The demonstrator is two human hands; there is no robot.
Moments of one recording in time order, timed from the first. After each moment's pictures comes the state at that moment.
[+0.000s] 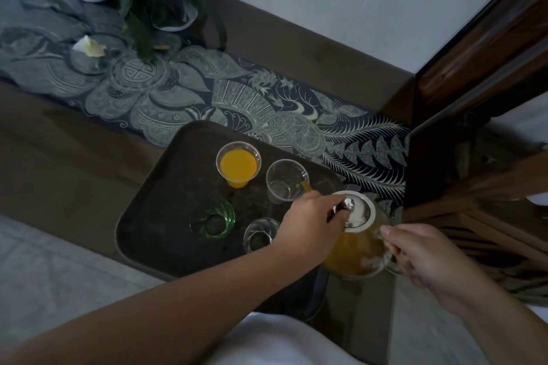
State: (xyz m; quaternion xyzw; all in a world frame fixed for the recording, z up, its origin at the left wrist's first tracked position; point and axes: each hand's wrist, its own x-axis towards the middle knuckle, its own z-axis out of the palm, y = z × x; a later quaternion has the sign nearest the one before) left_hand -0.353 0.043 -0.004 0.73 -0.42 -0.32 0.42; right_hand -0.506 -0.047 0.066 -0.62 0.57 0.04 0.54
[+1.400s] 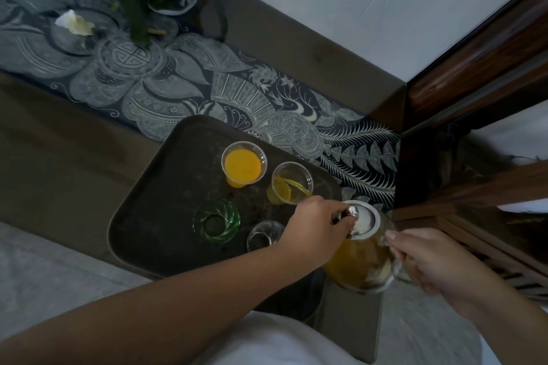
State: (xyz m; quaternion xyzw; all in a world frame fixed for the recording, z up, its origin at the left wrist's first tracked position) left_hand -0.330 0.050 -0.005 0.68 -0.43 -0.38 0.46; right_hand -0.471 -0.036 0.098 -0.61 0.61 0.10 0.49
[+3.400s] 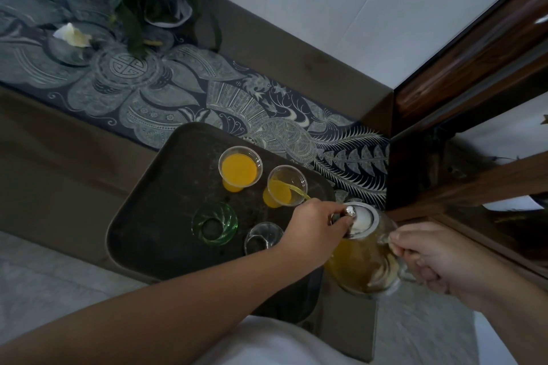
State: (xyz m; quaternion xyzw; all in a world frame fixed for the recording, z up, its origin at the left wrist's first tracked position) left_hand -0.336 0.053 -0.002 0.65 -0.41 -0.40 0.49; right_hand -0.472 -0.028 0.126 -0.61 0.60 0.14 0.49
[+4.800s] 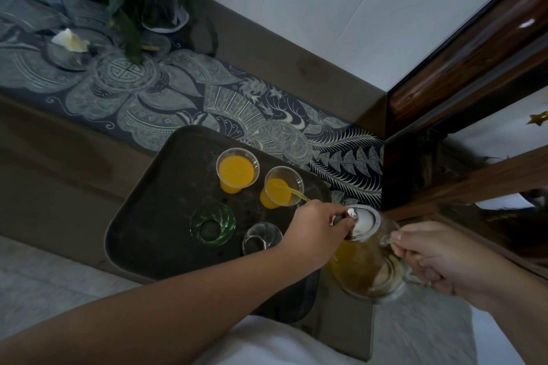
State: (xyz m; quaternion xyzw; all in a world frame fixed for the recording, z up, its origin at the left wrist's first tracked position) left_hand -0.342 0.054 0.000 0.64 -0.43 -0.41 0.50; right_hand -0.471 -0.020 0.143 -0.62 0.61 0.16 0.46
